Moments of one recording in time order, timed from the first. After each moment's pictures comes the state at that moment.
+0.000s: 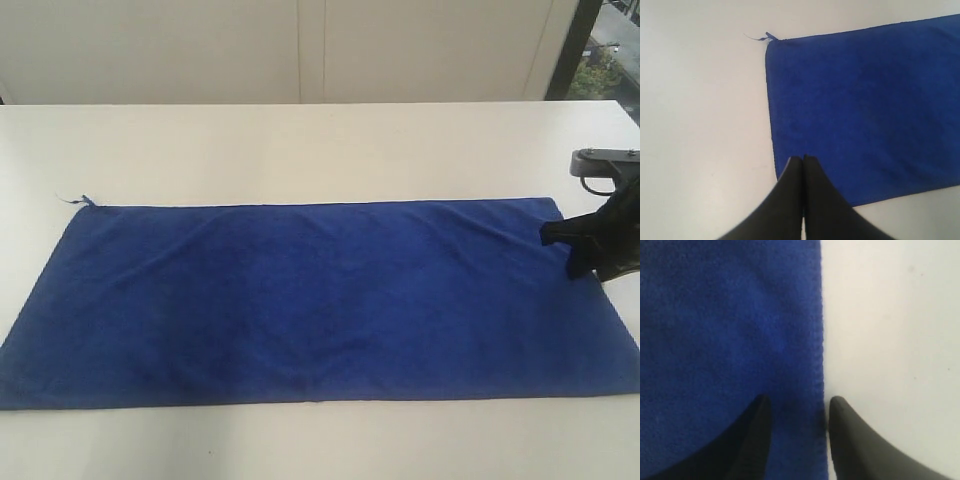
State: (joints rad) left arm 0.10 0.73 -0.75 -0.28 0.90 0.38; right arm -0.14 1.95 -1.12 0.15 0.60 -0.23
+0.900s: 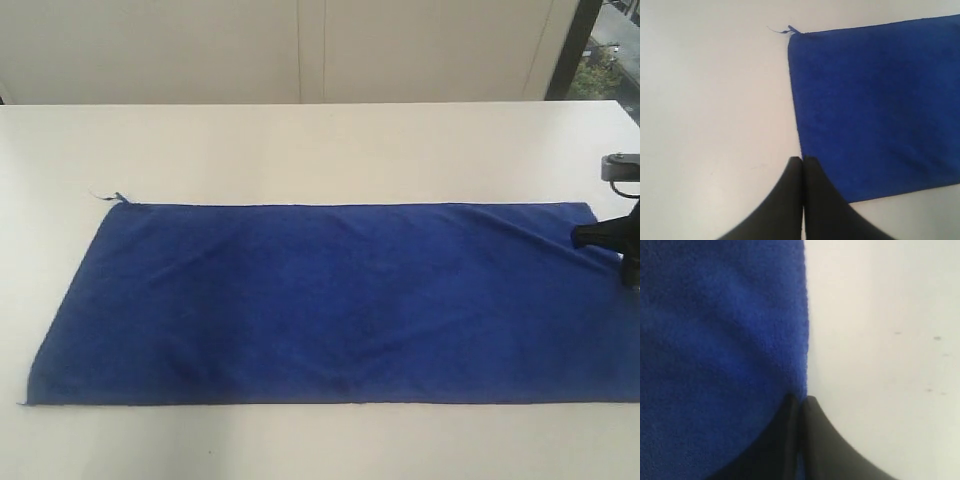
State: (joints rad) left arm 0.10 0.73 -0.75 -0.28 0.90 0.38; right arm -0.19 1.96 -1.16 -0.08 0.67 0.00
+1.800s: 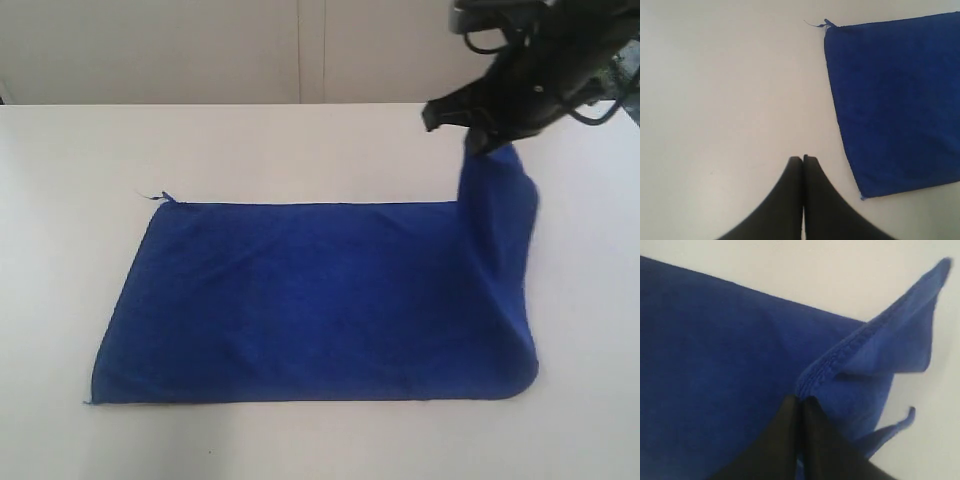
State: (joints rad) left arm 0.10 0.73 -0.75 -0.28 0.90 0.38; right arm 0.28 1.71 -1.42 0.07 0.86 -0.06
